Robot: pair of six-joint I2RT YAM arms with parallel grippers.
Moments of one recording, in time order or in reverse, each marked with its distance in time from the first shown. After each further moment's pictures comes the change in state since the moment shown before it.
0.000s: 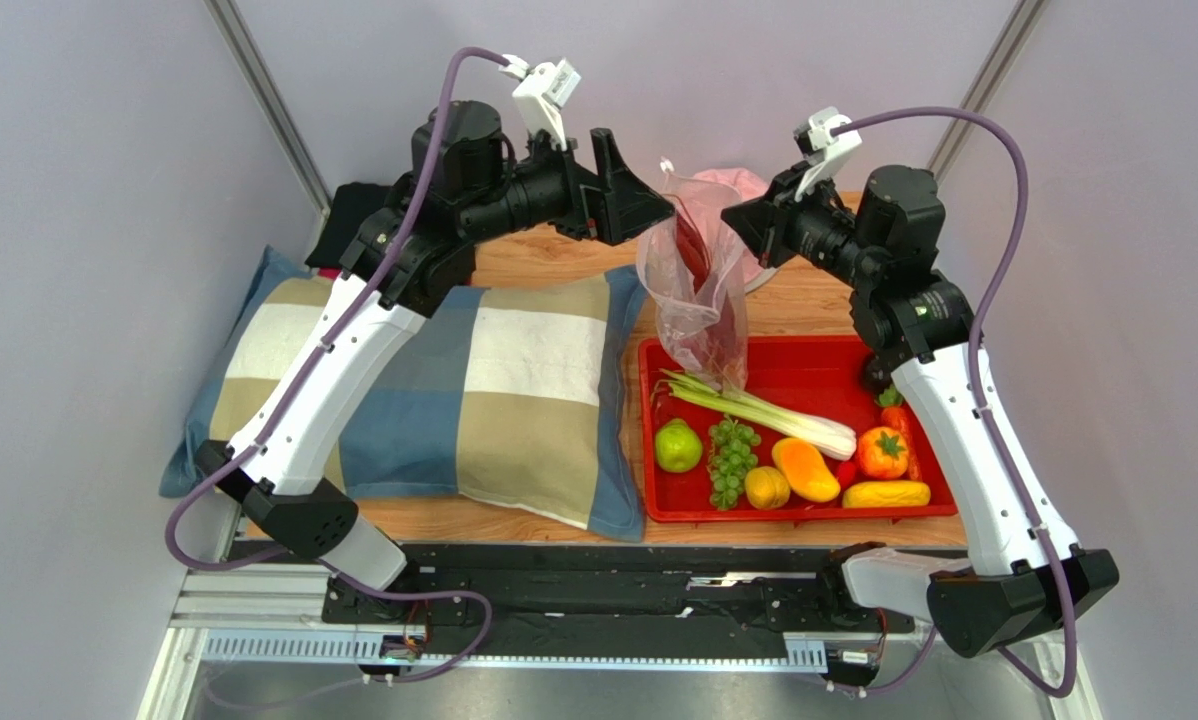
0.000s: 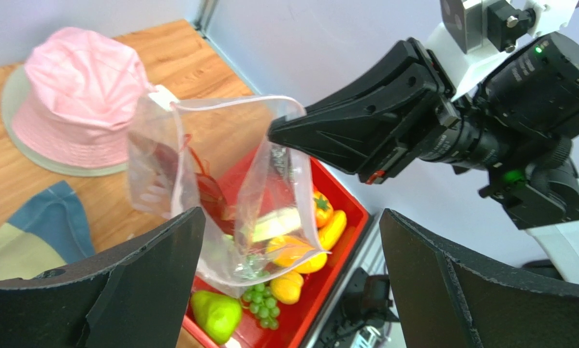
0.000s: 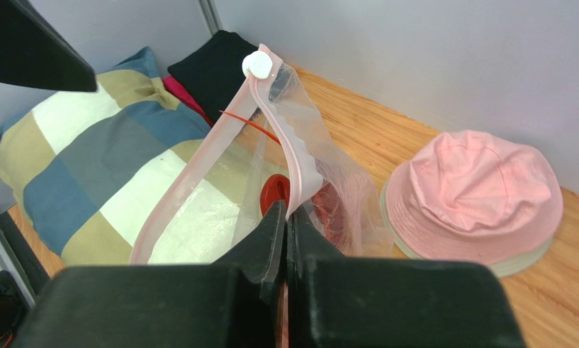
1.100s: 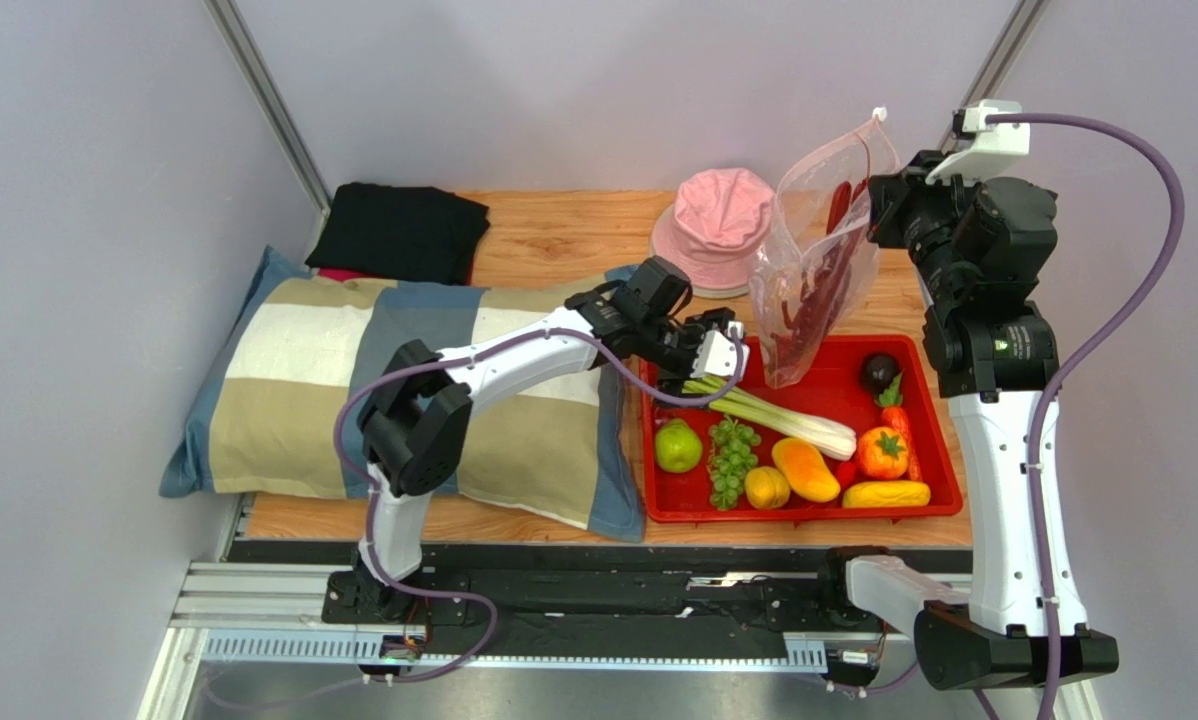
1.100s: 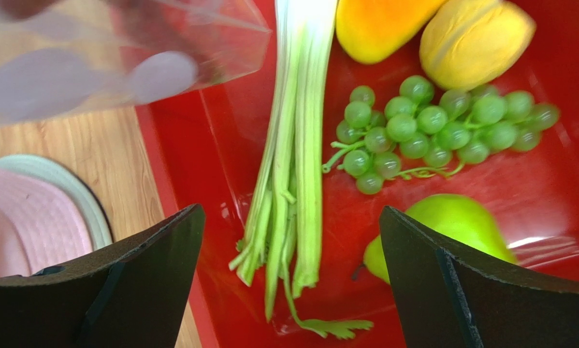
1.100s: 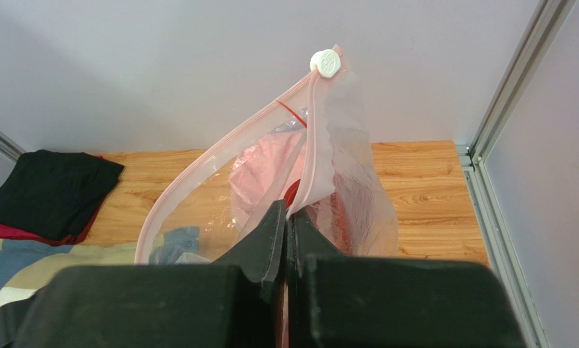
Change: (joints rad) left arm -0.208 0.401 -0.427 0.200 0.304 1.381; right arm -0.247 -0.124 0.050 -0.099 0.388 0.070
